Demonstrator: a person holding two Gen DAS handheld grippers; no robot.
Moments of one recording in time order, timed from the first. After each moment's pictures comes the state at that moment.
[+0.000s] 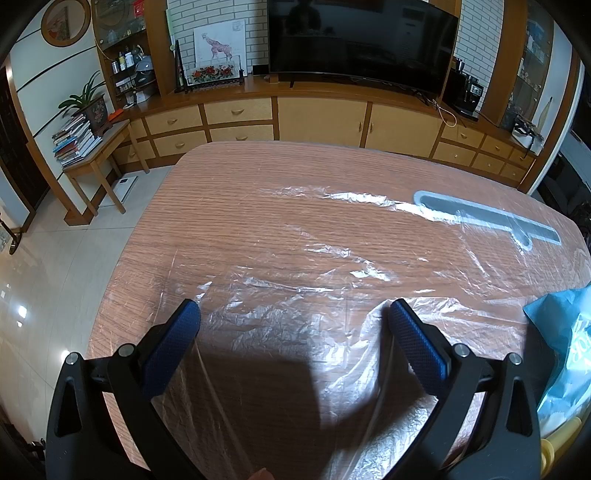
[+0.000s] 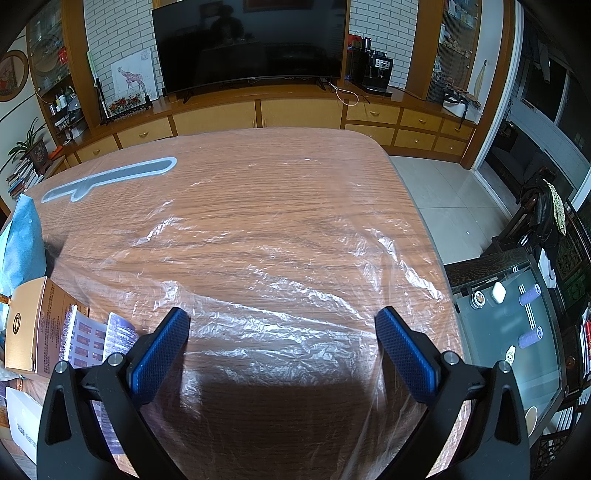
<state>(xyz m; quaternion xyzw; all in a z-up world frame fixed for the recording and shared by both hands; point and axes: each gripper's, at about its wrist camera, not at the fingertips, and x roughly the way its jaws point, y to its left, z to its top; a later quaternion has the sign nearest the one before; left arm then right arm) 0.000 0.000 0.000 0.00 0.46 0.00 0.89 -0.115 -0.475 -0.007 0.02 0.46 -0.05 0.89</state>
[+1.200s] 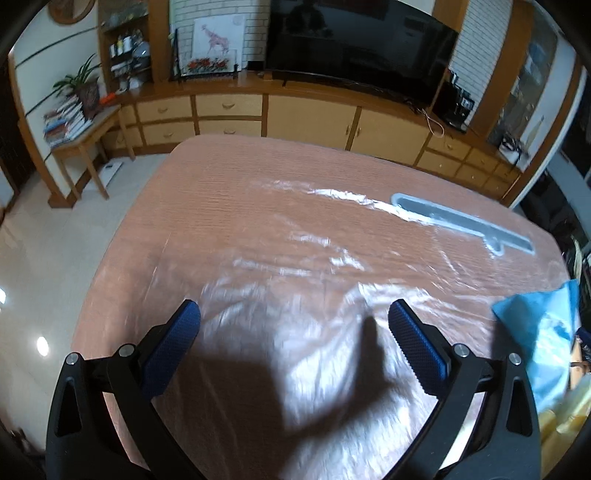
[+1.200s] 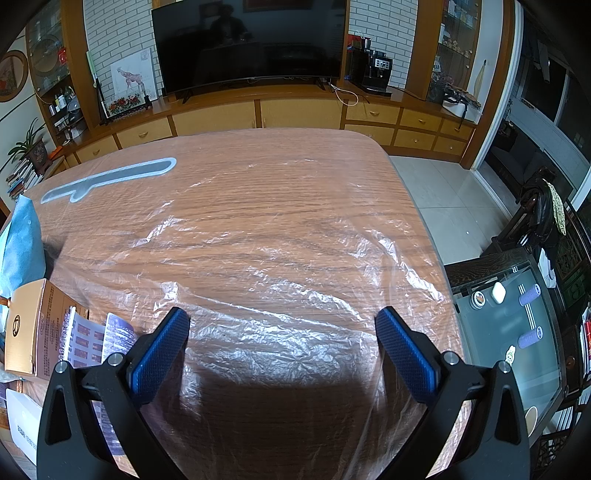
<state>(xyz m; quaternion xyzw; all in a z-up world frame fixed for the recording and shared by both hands) -0.026 0.021 0.012 -0.05 0.46 -0.03 0.88 -0.115 -0.475 -0.007 0.02 0.46 -0.05 0.89</state>
